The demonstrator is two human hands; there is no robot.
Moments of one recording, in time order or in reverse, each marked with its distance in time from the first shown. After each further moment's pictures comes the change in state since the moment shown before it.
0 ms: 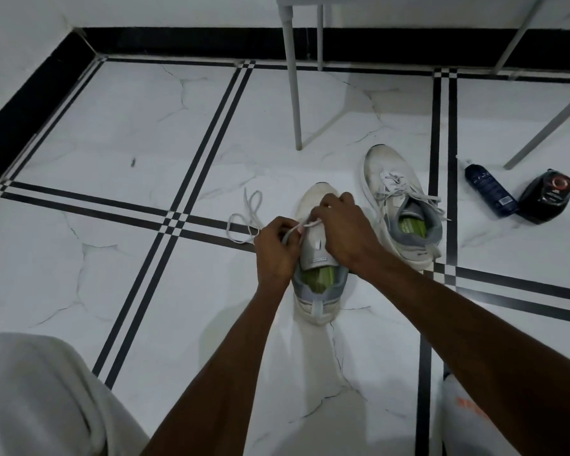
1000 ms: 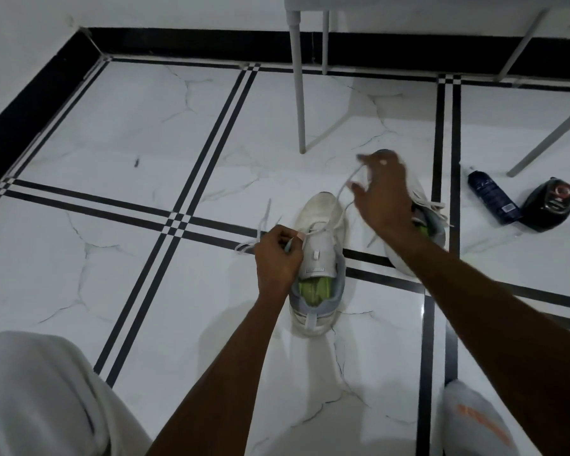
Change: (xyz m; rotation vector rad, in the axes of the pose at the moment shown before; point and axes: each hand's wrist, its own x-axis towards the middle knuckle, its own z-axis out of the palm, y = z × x) left_hand -0.005 -0.003 0.000 -0.057 0.009 -0.112; right_hand 0.029 0.039 -0.039 0.349 0.413 0.285
